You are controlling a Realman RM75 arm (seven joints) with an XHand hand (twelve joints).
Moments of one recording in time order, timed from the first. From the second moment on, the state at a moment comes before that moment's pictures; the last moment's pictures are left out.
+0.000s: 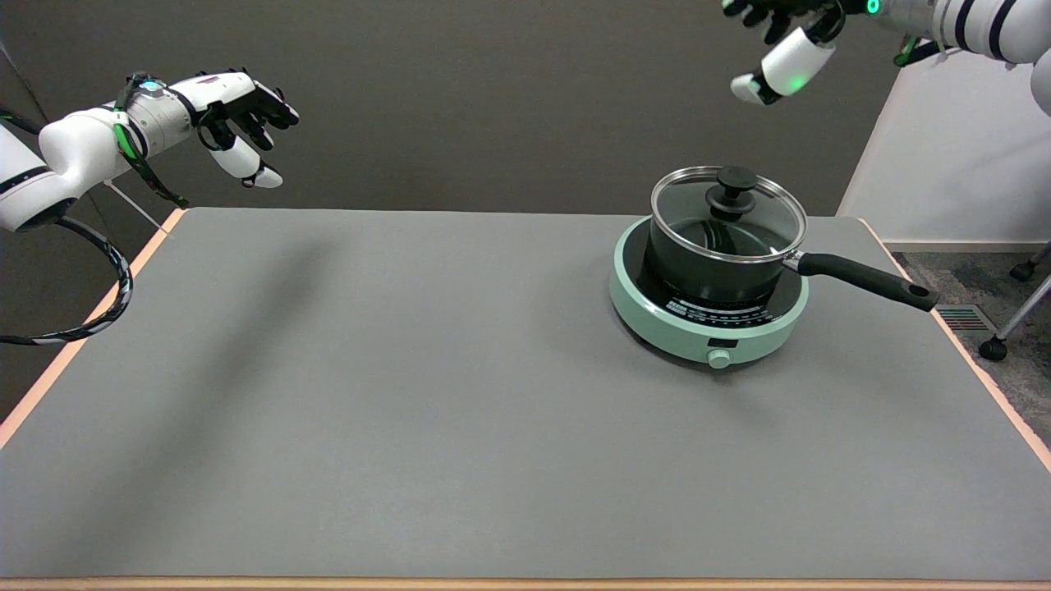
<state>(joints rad) 0.94 -0.34 -2.04 1.74 0.71 -0.77 0.57</state>
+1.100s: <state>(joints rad) 0.44 -0.37 -1.84 1.66 0.84 0.16 0.91</state>
